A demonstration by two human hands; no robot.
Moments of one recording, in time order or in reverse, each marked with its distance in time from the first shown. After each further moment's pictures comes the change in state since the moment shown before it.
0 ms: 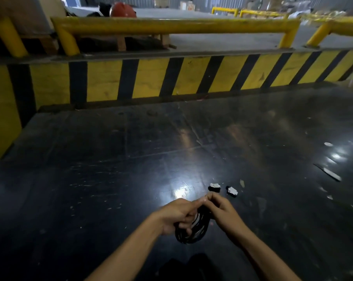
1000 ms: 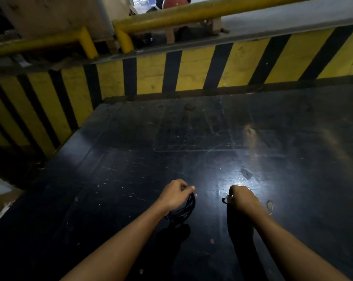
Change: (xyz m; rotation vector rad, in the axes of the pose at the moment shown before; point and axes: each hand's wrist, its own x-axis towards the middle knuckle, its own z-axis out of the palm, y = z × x) left_hand 0.082 0.017 -0.011 0.542 0.880 0.015; right_hand 0.170 0.075 -0.098 -1.046 -0.189 0.057
